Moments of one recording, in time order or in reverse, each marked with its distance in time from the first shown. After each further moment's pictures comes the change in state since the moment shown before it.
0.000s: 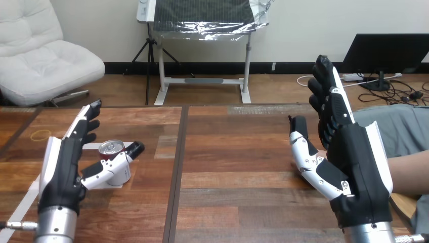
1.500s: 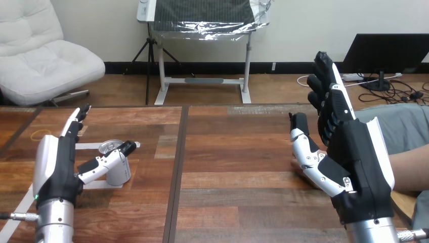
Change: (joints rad) left arm -0.154 0.071 -0.047 0.305 0.147 -0.023 0.205; right arm -0.022 -0.011 -0.019 0.000 0.028 0.009 0.030
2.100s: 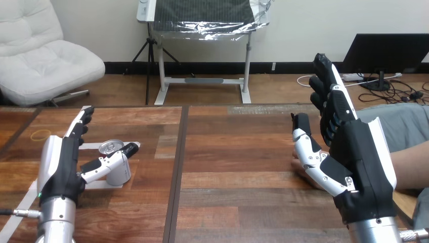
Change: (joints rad) left arm -0.043 0.013 -0.015 0.073 -0.048 -0.006 -0.046; right arm -0.002 -0.002 -0.016 0.000 0.002 0.015 0.009
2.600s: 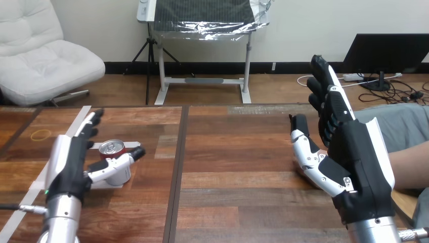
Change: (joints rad) left arm -0.020 0.000 -0.022 0.010 -0.007 0.025 -0.053; right arm -0.001 -0.001 -0.001 0.000 -0.001 0.005 0.013
